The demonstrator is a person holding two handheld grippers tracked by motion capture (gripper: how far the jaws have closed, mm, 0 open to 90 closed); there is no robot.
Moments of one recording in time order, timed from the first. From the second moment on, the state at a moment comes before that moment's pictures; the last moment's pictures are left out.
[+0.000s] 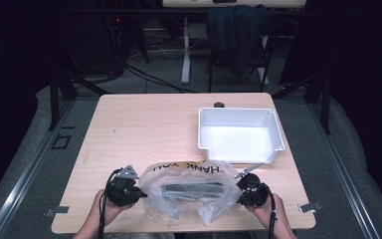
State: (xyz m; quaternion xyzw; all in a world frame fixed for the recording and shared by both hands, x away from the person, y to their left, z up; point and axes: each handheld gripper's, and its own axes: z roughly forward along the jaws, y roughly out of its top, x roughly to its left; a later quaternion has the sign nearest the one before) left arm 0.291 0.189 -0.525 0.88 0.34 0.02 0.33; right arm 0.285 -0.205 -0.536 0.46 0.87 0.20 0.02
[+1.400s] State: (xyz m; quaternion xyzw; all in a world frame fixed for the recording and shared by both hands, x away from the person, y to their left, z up) left arm 0.295 0.217 -0.506 0.88 0.35 0.00 0.34; right arm 0.276 -0.209 -0.490 0.44 0.84 0.31 0.09
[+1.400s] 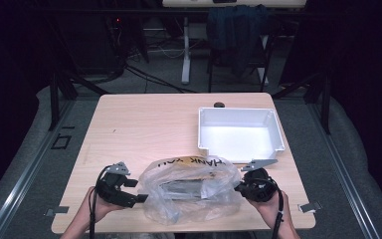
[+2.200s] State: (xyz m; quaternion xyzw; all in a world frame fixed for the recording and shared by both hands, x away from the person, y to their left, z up) left arm 0.305 0.169 -0.514 0.87 0.35 0.03 0.35; right arm 0.284 -0.199 -0.507 0.43 0.86 0.27 0.08
